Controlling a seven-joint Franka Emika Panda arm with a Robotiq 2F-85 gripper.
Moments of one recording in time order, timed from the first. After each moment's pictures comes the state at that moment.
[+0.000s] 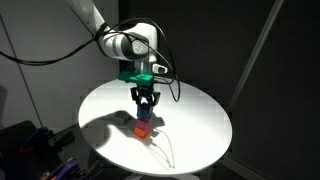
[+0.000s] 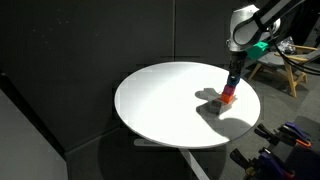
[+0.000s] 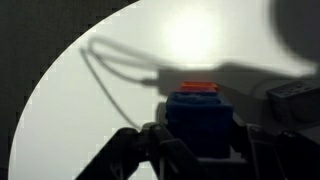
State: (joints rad) arm -0.13 0.23 -0.16 -2.22 -0.23 2.37 -0.20
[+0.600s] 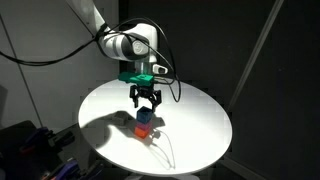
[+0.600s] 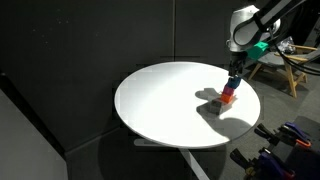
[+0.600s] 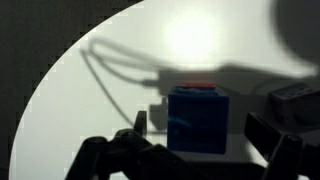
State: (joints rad) arm -0.13 0.24 -0.16 -2.22 -0.24 2.37 -0.20
